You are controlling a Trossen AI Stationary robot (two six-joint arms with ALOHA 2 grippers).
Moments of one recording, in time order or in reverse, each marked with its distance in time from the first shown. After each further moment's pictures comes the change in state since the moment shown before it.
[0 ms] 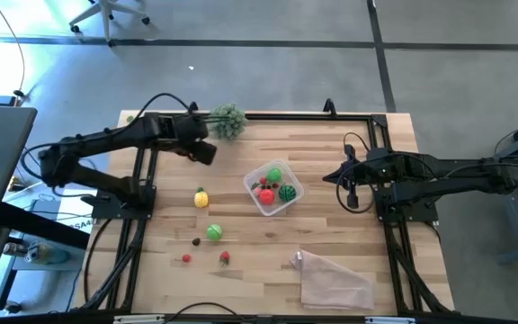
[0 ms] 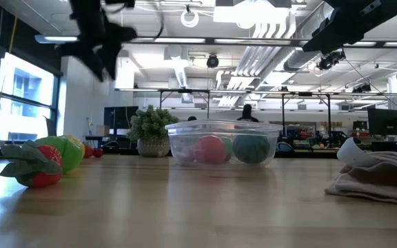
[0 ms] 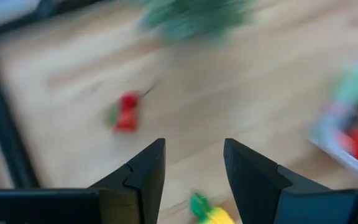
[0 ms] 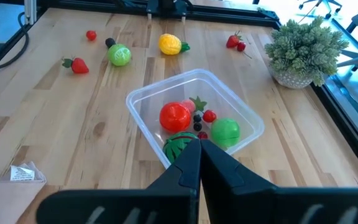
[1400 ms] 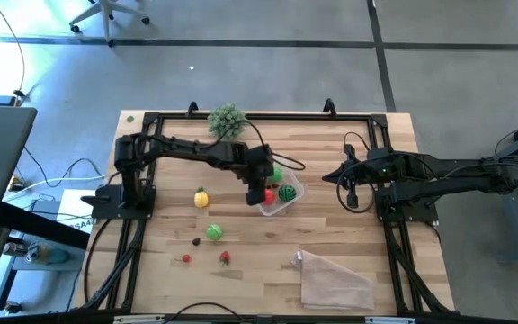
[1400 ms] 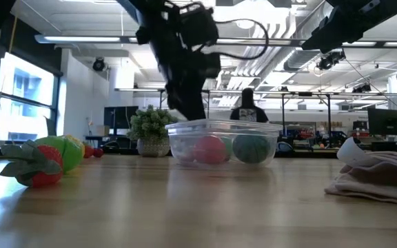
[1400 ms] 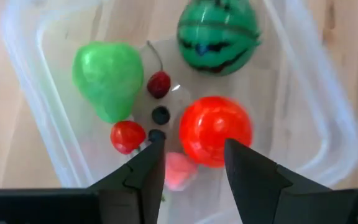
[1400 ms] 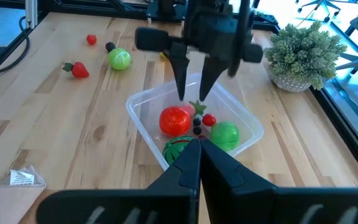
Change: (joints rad) left arm -0.218 0.671 0.250 0.518 0.406 0.716; right arm 0.000 0.000 0.000 0.014 0.000 0.000
